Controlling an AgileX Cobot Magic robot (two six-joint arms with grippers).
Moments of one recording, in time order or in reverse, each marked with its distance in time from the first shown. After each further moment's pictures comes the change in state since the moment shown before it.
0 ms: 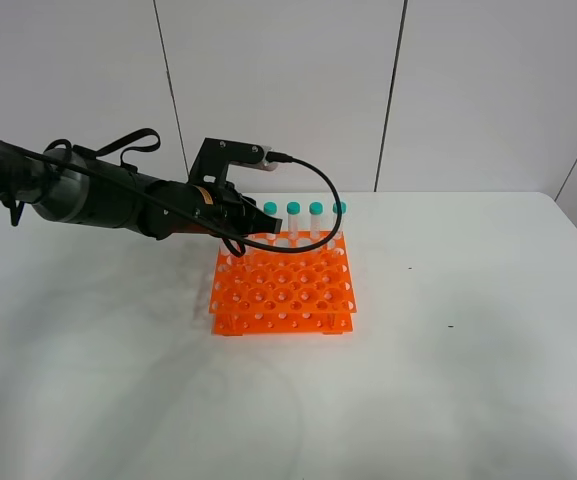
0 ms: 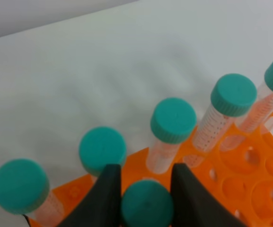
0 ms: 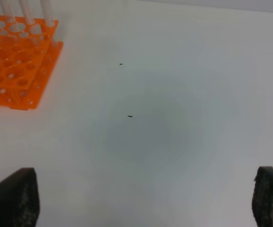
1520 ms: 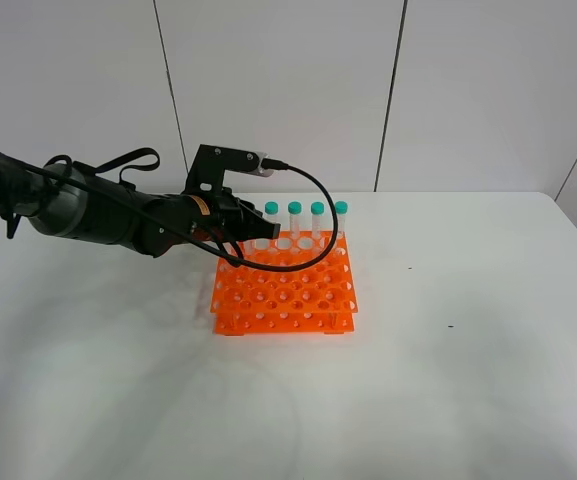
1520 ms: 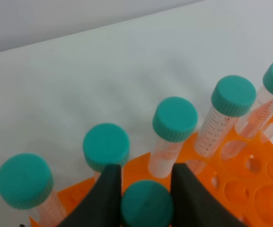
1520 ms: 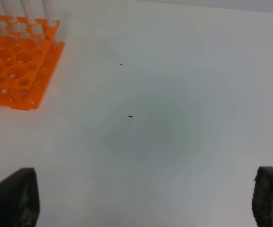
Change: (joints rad) left arm 0.000 0.001 0.070 0.024 -0.148 -0.007; right arm 0.000 0.000 0.000 0.000 0.000 0.001
